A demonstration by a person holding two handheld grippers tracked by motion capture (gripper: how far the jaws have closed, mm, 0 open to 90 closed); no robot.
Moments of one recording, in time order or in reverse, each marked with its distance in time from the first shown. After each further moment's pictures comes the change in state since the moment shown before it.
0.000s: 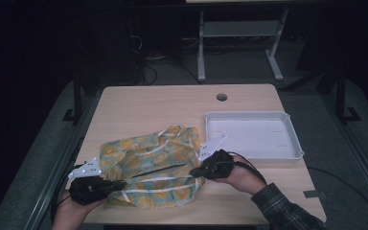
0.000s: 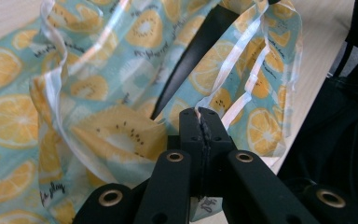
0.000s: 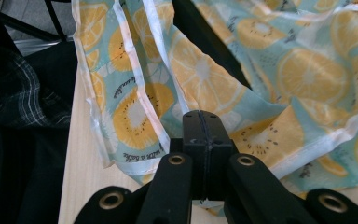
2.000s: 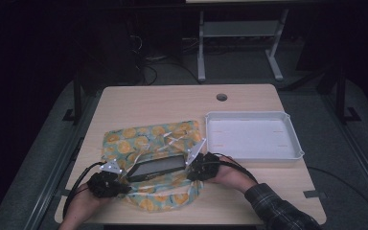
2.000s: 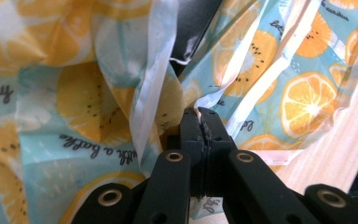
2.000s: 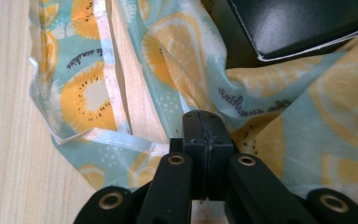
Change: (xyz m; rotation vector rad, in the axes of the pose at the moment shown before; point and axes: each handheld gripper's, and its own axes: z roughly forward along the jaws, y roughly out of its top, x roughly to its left) left arm 0.037 -0.012 0.057 0.308 0.003 0.005; right arm -0.024 -0.011 0.060 0.207 0.033 0.004
